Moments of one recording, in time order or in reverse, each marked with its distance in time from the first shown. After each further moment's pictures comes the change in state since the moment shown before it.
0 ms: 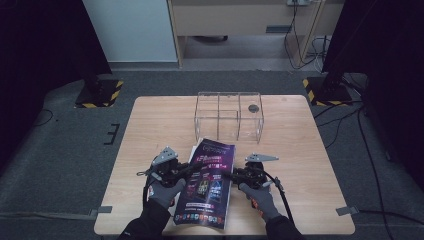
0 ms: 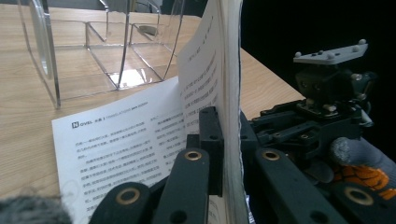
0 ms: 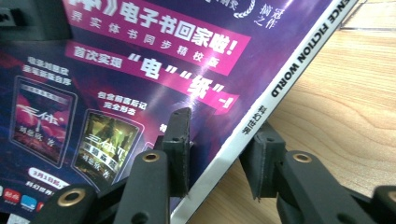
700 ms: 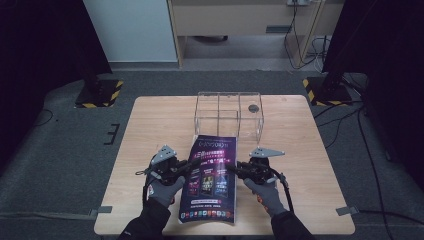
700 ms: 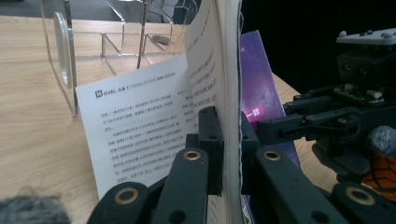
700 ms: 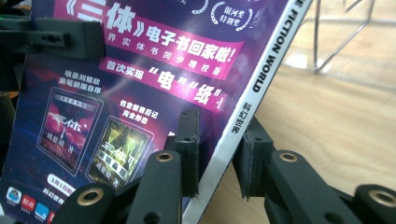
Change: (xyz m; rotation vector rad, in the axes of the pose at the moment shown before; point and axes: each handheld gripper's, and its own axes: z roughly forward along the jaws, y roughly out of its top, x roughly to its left) left arm -0.001 0.006 0.000 -0.041 0.039 0.007; right arm 0.009 0.027 -0.024 -0.031 -0.045 -0.123
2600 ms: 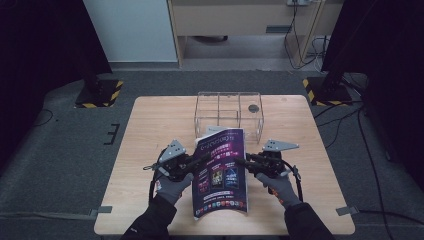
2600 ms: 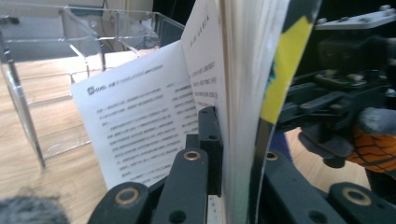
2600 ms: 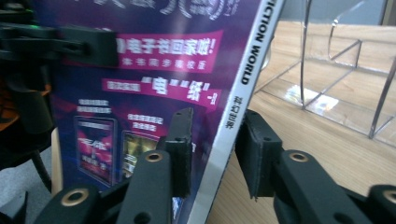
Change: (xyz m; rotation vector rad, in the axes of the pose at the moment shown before) left arm -0.022 0.018 0.011 -0.048 -0.079 0.118; right arm -0.019 0.017 -0.027 -0.055 0.083 -0.061
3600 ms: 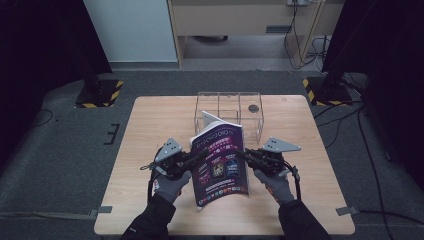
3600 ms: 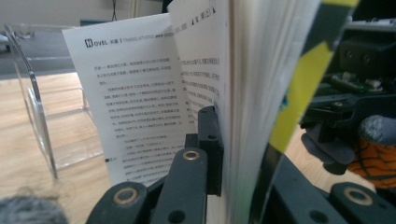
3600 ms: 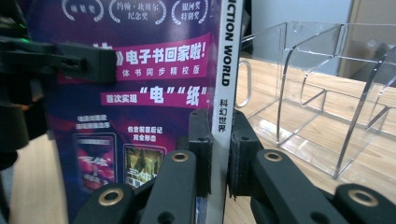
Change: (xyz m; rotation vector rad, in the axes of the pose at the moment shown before) left arm 0.005 0.005 -0.007 -0.052 0.020 -0.031; right arm 0.015 0.012 -0.005 -0.125 -0.081 -0.116
